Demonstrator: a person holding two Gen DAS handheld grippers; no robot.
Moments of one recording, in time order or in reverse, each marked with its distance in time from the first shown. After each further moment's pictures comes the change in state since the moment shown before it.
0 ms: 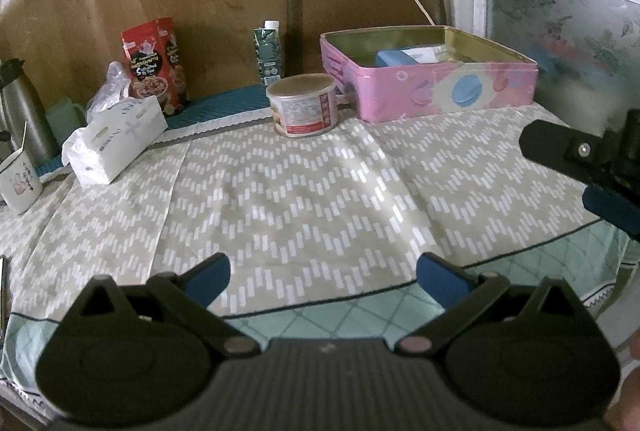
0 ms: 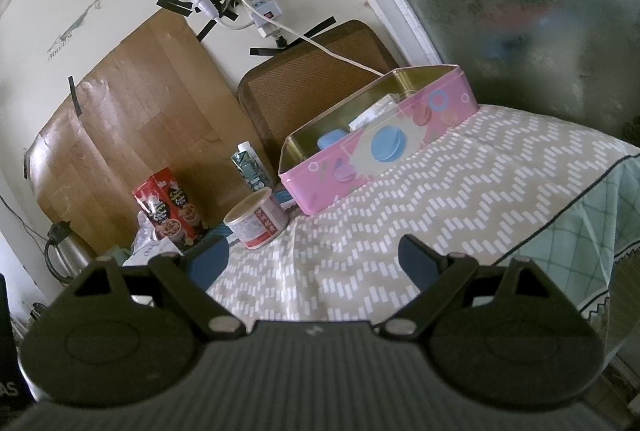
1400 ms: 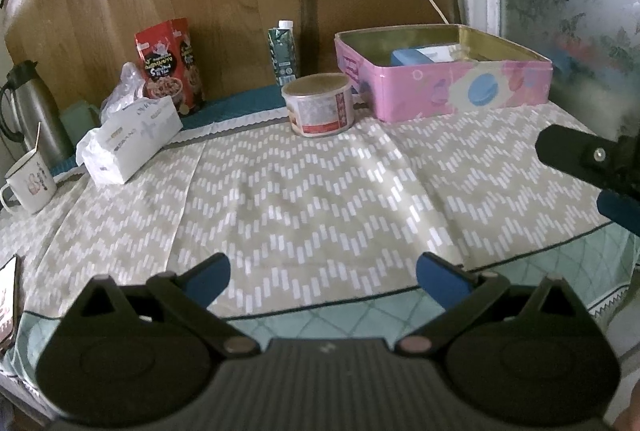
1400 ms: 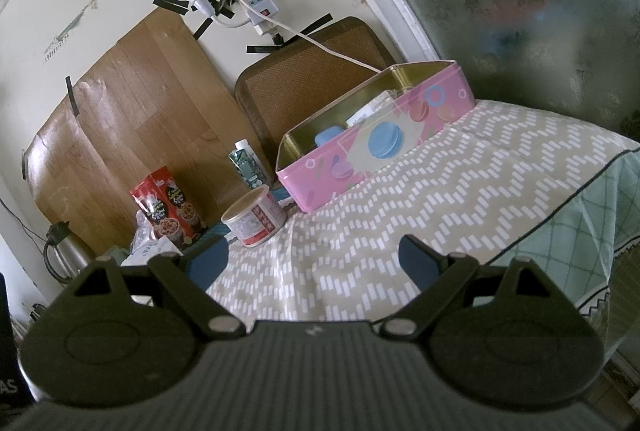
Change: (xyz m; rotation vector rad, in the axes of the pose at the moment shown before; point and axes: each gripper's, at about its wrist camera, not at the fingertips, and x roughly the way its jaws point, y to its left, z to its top) left arm 0.002 0.002 0.000 0.005 -0.002 0.048; right arm -0.001 0.001 -0.002 0.006 0.001 -0.007
